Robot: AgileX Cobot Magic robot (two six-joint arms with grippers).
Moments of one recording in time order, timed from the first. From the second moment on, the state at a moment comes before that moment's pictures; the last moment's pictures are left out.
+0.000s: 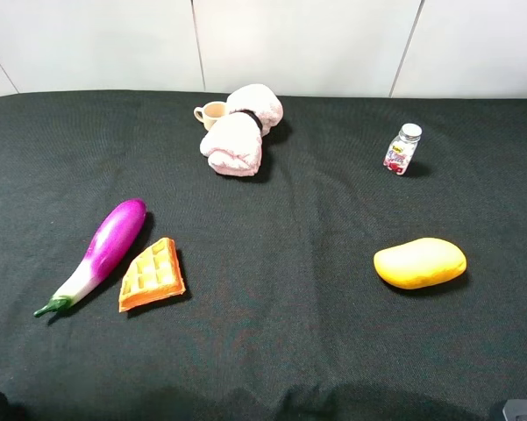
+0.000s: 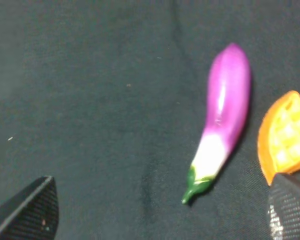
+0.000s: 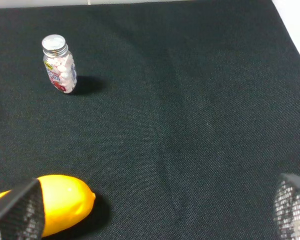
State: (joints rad) left arm -0.29 0.49 -0.71 0.22 1.11 -0.24; right arm -0.07 0.13 -0.50 -0.04 1.02 0.04
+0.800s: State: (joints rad) left arm -0.01 0.00 -0.51 0.04 1.10 -0.10; right arm -0.07 0.13 -0.50 -0.04 1.02 0.04
